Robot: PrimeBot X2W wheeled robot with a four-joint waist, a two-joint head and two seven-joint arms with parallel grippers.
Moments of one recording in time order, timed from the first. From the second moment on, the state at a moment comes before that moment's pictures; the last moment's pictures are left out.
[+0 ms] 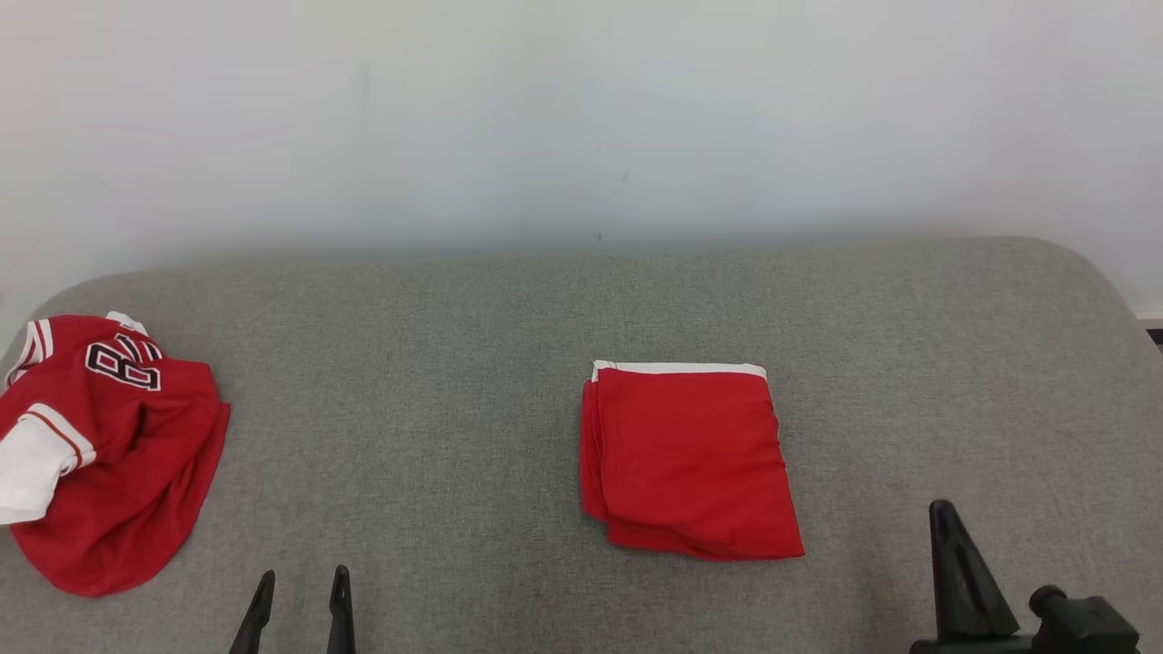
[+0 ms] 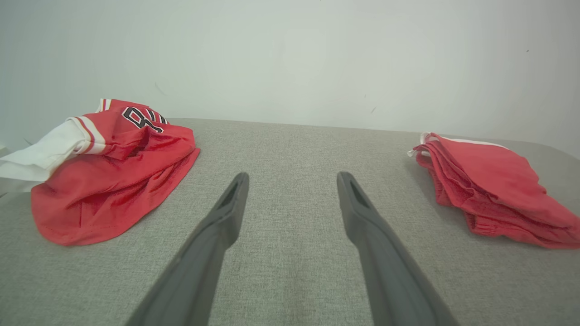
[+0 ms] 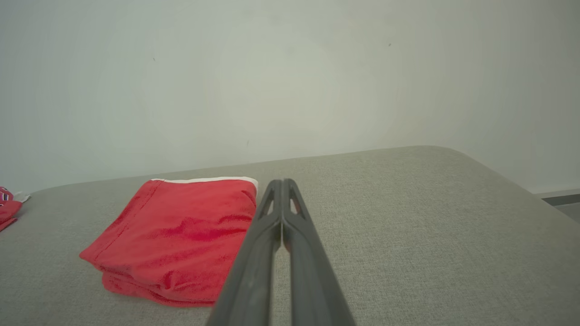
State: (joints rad) left arm 0.08 0.05 0.01 0.19 -0.15 -0.11 -0.26; right arm 0.06 -0.10 -0.05 0.14 0.20 0.13 -0.26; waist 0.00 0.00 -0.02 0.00
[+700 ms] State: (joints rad) left arm 0.08 0.05 0.01 0.19 -0.11 -0.11 -0.26; right arm 0.08 -0.06 -0.05 0.21 0.12 0.13 -0.26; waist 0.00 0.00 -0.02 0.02
